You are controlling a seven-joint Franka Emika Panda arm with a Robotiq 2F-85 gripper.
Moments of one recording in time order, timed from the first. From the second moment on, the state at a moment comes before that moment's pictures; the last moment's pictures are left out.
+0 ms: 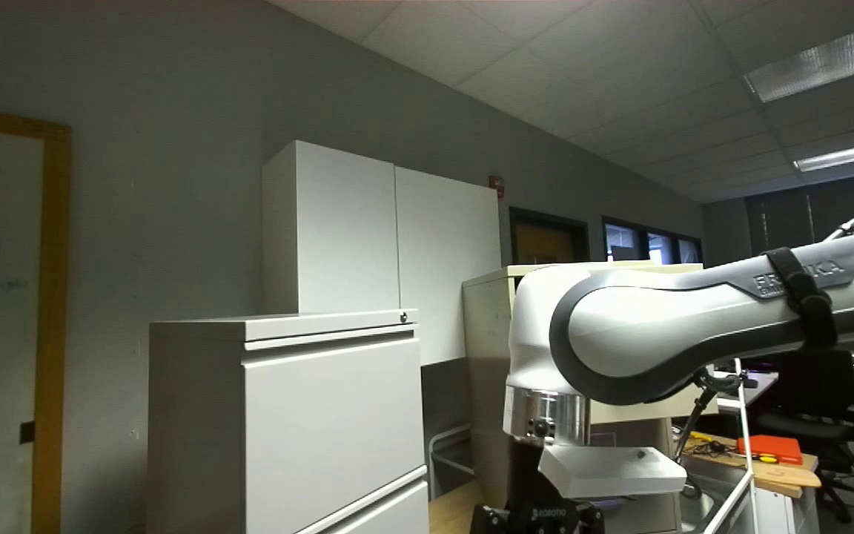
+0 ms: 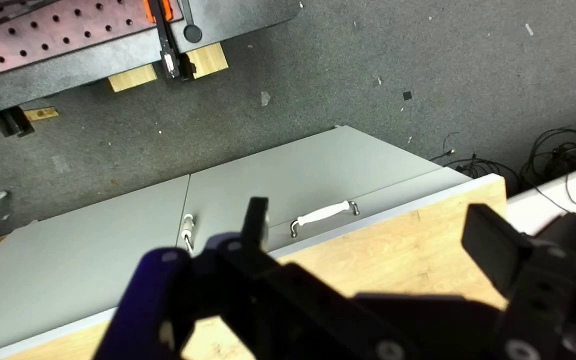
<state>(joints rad) 0.13 -0.78 0.25 -2.56 0.39 1.86 0.52</state>
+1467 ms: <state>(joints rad) -0.32 -0.97 0.20 -2.59 0.04 2.10 1.03</state>
